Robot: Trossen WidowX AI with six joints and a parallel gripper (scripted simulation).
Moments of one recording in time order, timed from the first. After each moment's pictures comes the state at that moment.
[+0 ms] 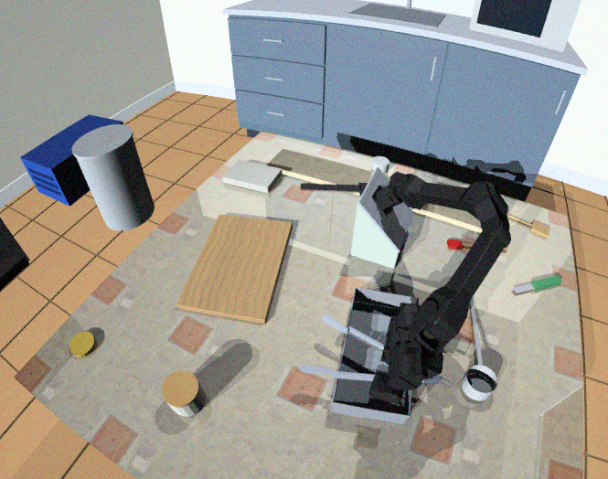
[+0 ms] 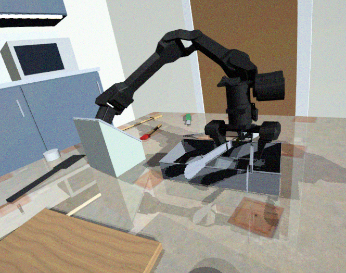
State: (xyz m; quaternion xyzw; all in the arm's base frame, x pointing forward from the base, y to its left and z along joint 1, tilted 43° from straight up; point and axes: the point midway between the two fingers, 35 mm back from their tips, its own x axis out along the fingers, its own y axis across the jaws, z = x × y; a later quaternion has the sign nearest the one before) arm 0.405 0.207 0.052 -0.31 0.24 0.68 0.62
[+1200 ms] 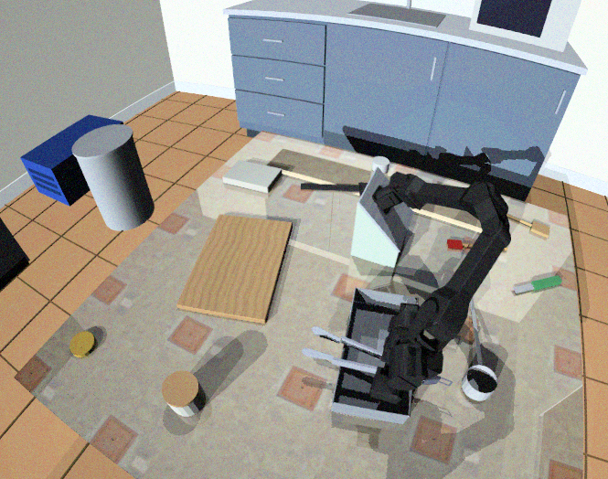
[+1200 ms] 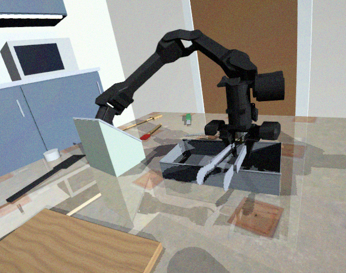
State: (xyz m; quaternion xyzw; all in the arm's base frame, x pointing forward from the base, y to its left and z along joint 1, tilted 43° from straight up) arm 0.404 0.207 0.051 -0.31 0.24 0.68 0.62
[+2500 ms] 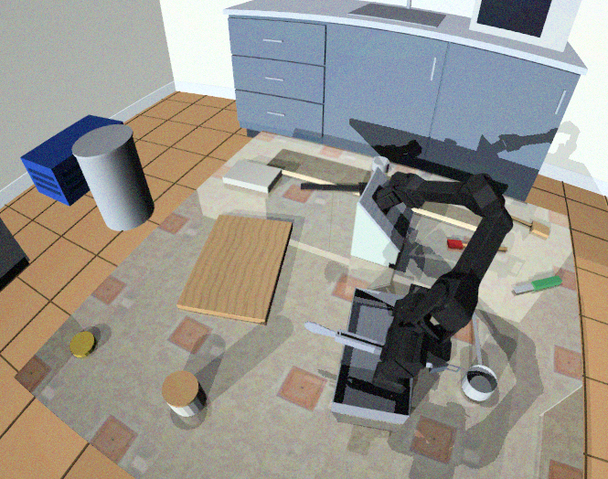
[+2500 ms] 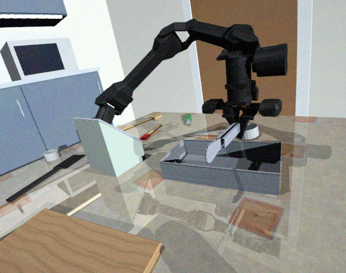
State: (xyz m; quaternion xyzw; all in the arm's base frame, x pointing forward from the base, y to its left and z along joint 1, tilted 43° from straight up) arm 0.408 0.163 0.094 -0.31 0.25 0.69 0.61
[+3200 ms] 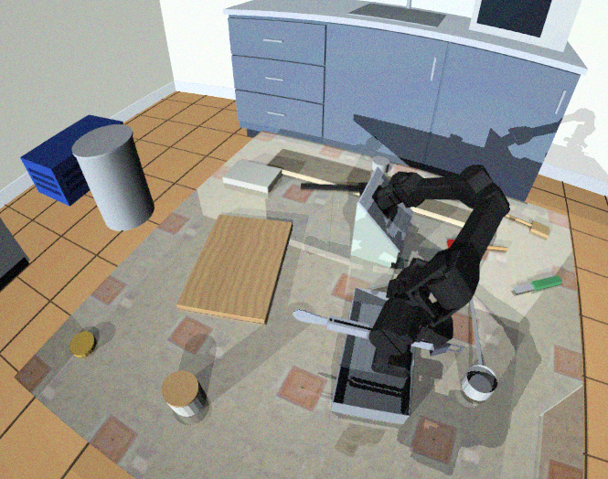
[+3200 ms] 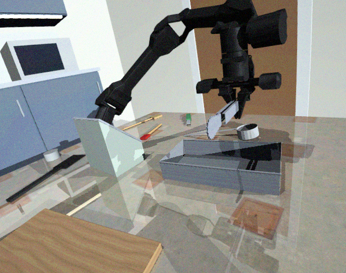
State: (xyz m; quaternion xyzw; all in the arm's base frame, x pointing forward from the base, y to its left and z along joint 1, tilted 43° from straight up) arm 0.415 0.110 0.124 -0.34 0.22 0.69 0.60
